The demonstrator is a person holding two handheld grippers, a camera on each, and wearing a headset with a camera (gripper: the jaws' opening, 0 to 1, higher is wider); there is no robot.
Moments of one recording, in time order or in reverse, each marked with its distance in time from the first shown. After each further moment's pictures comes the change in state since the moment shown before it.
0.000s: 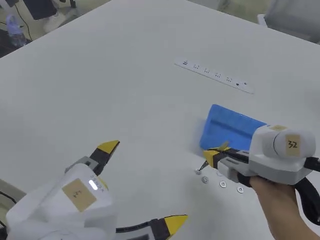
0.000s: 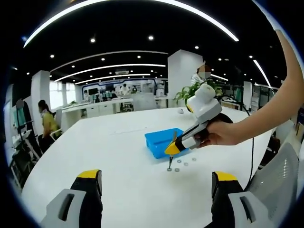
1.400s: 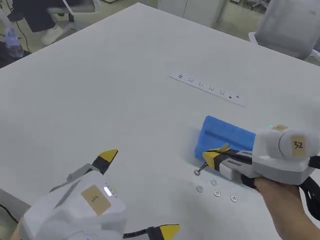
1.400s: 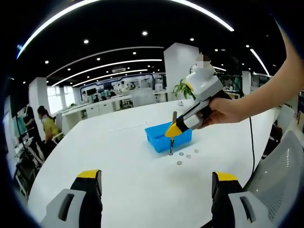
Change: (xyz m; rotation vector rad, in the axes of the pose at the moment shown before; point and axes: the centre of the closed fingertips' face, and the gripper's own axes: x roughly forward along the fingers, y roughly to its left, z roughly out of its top) left arm 0.001 0.002 -0.014 0.070 0.054 0.015; right arm -0.025 0.008 0.033 -0.120 -0.024 0.029
